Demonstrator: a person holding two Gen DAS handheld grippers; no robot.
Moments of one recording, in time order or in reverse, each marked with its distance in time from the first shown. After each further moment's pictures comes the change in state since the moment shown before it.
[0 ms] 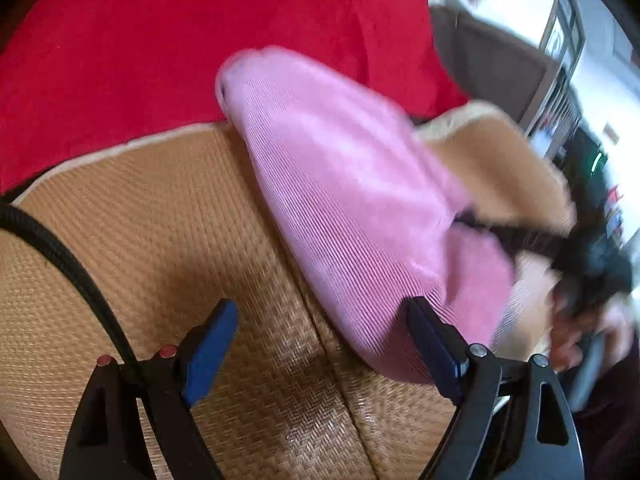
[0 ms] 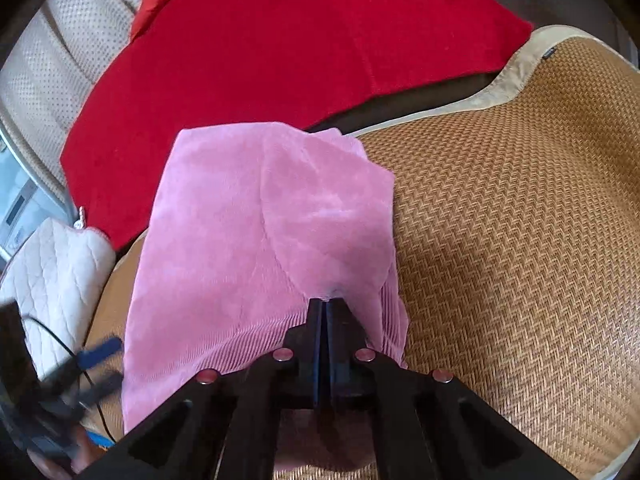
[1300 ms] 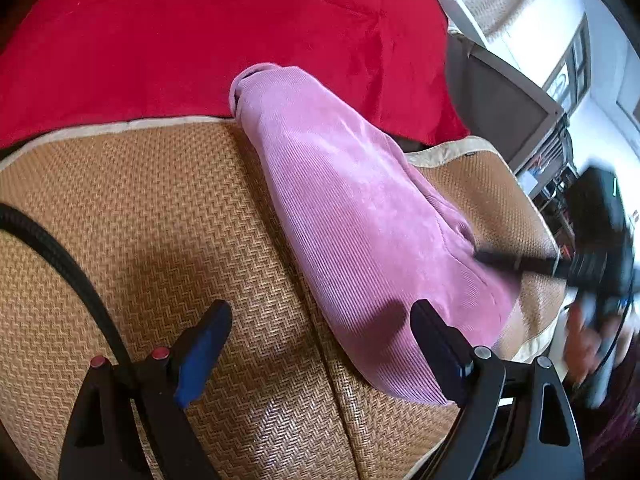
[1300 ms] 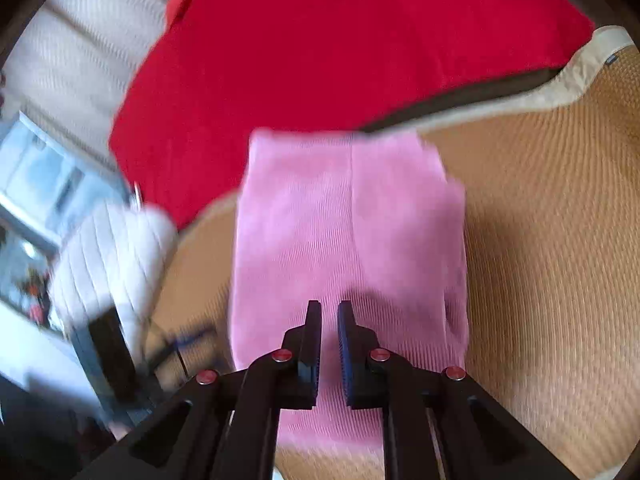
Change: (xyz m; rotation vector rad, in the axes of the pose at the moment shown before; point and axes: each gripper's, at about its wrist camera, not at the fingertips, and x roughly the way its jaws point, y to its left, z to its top) left arm -0.015 0.062 0.021 -0.146 -0.008 -0.145; right arm -0.020 0.030 0.040 -0.062 0.202 0.185
